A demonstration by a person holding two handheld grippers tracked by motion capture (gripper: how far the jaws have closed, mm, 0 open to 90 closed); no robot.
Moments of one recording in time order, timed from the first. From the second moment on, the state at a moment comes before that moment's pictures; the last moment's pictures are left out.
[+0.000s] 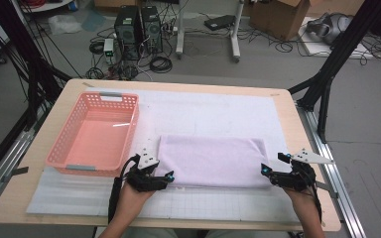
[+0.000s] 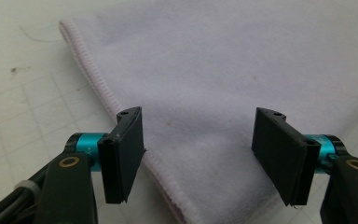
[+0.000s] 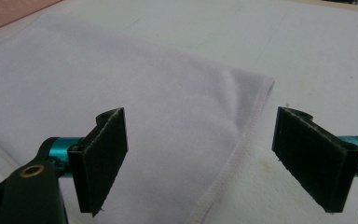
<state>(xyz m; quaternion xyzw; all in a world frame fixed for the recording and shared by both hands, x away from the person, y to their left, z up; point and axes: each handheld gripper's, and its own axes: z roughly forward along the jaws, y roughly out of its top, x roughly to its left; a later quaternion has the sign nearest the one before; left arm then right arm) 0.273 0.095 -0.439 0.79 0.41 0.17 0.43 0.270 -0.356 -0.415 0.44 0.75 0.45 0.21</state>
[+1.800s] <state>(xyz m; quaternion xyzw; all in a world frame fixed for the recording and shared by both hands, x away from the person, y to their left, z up) 0.272 0.115 -0.453 0.76 0.47 0.08 0.45 0.369 -0.151 -0.397 0.31 0.85 0.41 0.12</state>
